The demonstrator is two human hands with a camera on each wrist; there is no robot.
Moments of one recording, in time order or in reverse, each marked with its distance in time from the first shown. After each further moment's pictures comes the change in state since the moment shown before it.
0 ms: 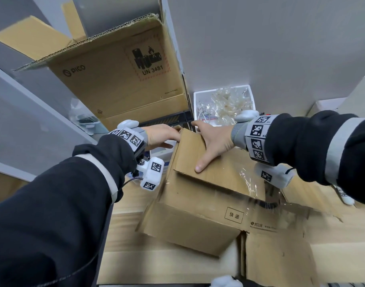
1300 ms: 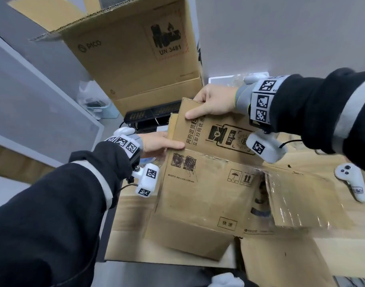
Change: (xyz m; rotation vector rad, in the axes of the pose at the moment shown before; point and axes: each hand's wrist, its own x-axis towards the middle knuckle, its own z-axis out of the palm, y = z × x) left_hand -0.038 -0.079 0.006 -0.212 -0.039 -0.098; right_hand 0.027 -0.047 -0.026 0.136 0.154 -0.139
